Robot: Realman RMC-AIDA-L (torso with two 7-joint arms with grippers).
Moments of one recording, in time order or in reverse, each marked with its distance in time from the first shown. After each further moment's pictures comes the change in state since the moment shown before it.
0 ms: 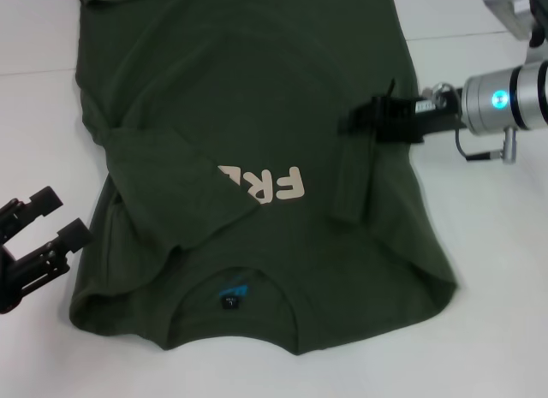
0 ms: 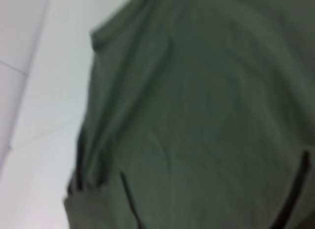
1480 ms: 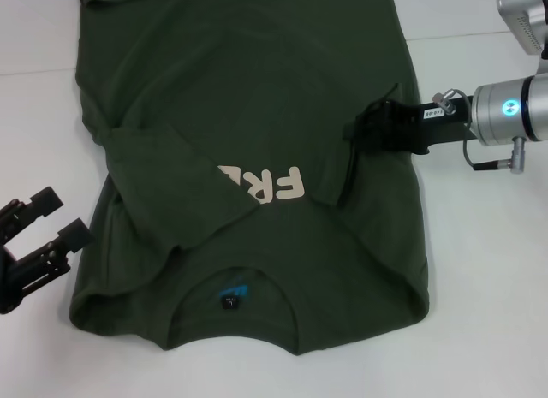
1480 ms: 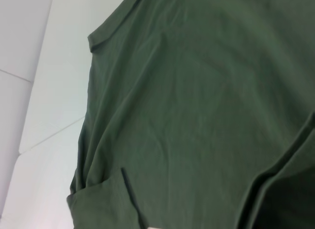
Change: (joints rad) left arm 0.001 -0.002 -0.001 -0.002 0.000 -0.002 0.000; right arm -0.031 -0.040 -0.067 0.073 0.121 0.006 0.006
